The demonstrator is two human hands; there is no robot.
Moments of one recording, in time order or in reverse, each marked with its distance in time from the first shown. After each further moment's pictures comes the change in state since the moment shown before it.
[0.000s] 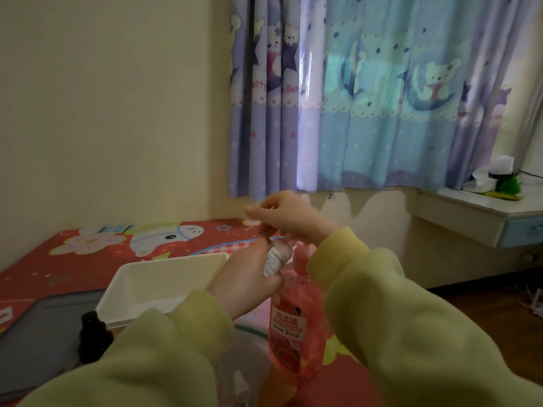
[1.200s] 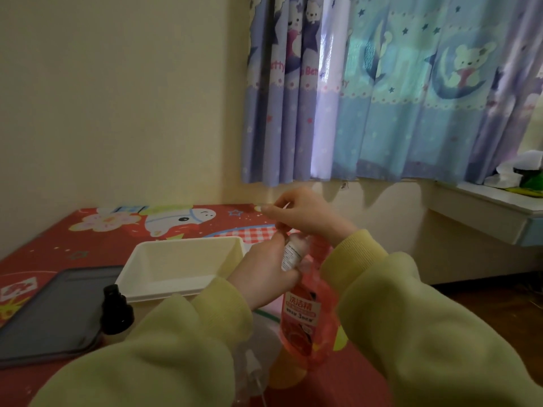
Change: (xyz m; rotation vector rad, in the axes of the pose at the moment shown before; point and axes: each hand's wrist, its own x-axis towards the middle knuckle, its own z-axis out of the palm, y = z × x) left_hand -0.008 -0.004 0.007 -0.029 -0.047 -0.021; right_hand -0.002 0.011 0.014 -0.174 0.041 0.004
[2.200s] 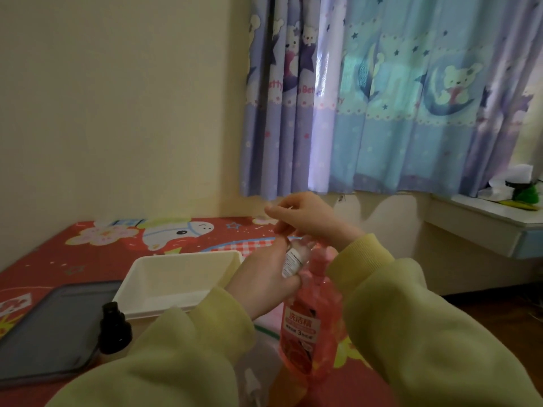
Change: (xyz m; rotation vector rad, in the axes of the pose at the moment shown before) left_hand 0.006 0.001 -0.006 0.058 0.112 0.111; right_hand -0.001 -0.010 -0.016 0.176 0.003 -0.022
